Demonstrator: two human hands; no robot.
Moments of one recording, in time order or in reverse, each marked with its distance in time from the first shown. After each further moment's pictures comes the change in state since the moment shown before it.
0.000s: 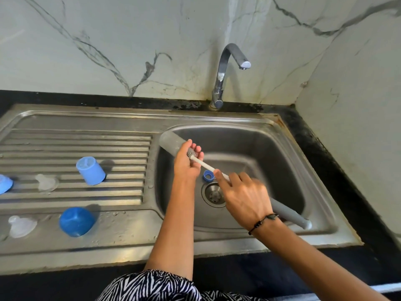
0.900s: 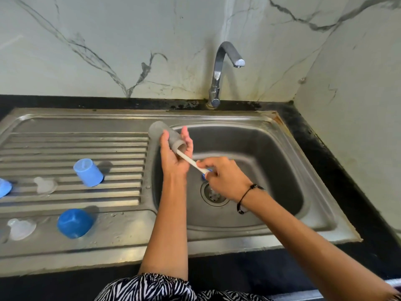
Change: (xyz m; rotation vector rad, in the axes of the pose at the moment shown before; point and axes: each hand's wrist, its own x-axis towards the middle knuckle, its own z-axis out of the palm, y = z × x) left_hand -0.010 0.024 0.004 -0.330 -0.254 0.013; right_hand 0.049 0.000 -0.022 0.990 -0.399 0.295
